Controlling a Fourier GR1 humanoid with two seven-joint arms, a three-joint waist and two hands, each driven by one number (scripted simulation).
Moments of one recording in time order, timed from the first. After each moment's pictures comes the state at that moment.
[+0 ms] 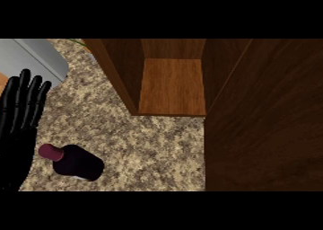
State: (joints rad) left arm -0.01 0.15 -0.03 -2.10 0.01 -0.01 0.01; right arm 0.00 -0.09 -0.02 -2.10 0.00 -0.03 0.00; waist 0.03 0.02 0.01
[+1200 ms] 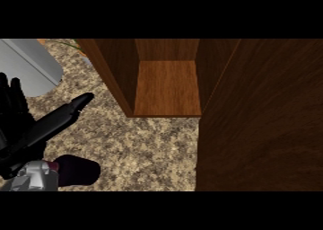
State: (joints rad) left arm -0.19 0.00 -0.02 -2.00 -0.28 0.73 0.40; right arm 0.19 -0.15 0.03 -2.34 -0.26 0.18 0.24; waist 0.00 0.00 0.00
